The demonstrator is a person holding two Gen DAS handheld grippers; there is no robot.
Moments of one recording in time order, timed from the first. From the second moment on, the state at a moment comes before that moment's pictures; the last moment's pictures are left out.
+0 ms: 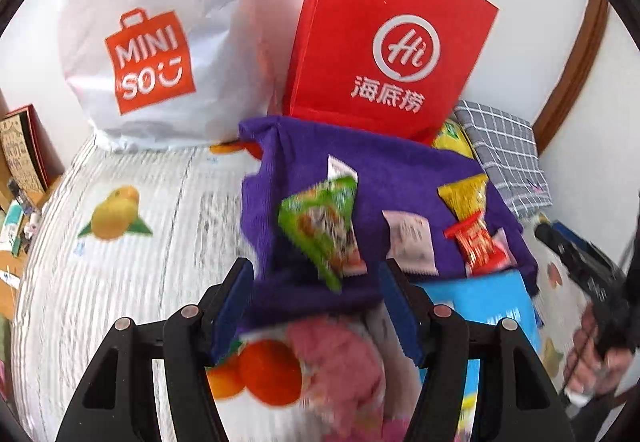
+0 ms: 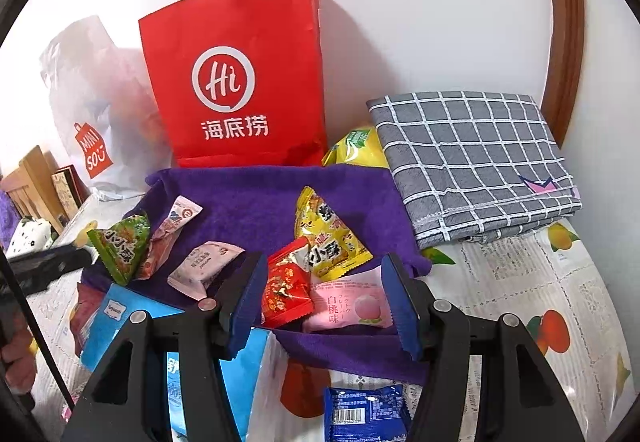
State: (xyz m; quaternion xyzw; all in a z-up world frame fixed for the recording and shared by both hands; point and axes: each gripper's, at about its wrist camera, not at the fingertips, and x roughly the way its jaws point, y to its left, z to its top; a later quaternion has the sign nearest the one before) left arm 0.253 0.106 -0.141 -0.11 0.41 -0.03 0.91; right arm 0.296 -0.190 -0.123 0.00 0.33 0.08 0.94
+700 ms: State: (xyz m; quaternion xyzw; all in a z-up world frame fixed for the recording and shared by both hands) left arm 0.229 0.081 -0.182 -0.07 0.44 -0.07 0.89; right arm 0.294 -0.184 -0.130 -0.03 0.33 0.07 0.94
